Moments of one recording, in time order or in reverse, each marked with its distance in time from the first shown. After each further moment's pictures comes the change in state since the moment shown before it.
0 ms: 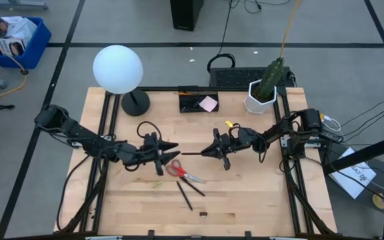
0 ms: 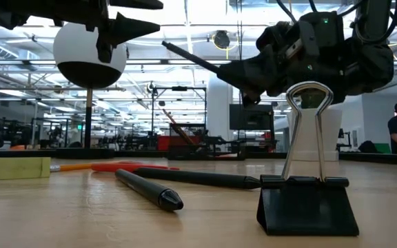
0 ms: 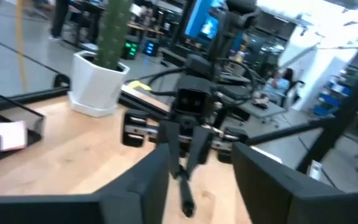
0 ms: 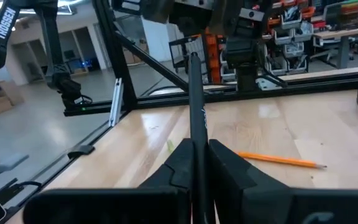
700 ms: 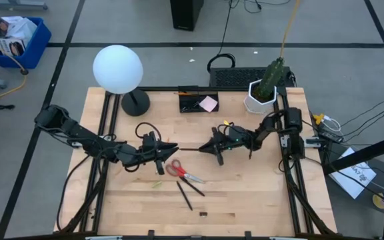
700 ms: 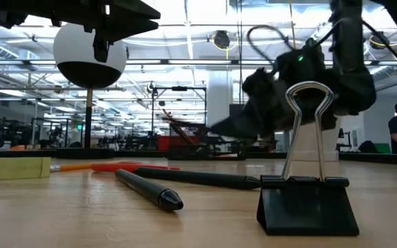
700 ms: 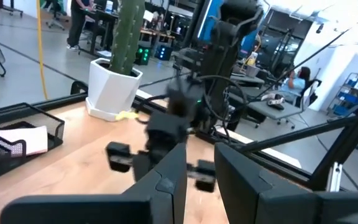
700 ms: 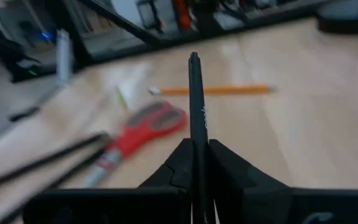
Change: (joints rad) left arm -0.013 0.000 0.000 -0.014 -0.082 0.031; right arm -0.096 0.211 0.043 -0.031 -0.010 -0.001
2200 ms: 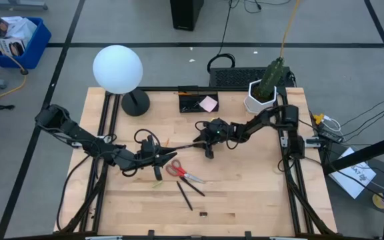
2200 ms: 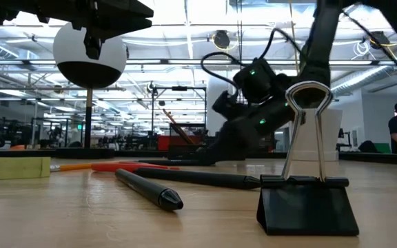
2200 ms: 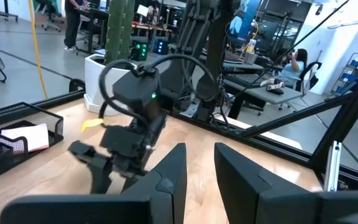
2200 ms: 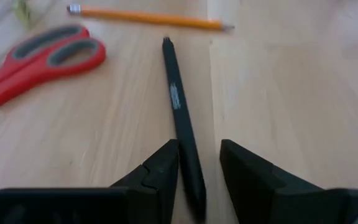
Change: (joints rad) left arm -0.074 0.000 -0.001 -0.033 -0.053 0.047; right arm -0.077 0.047 0.263 -0.620 0.056 -0.294
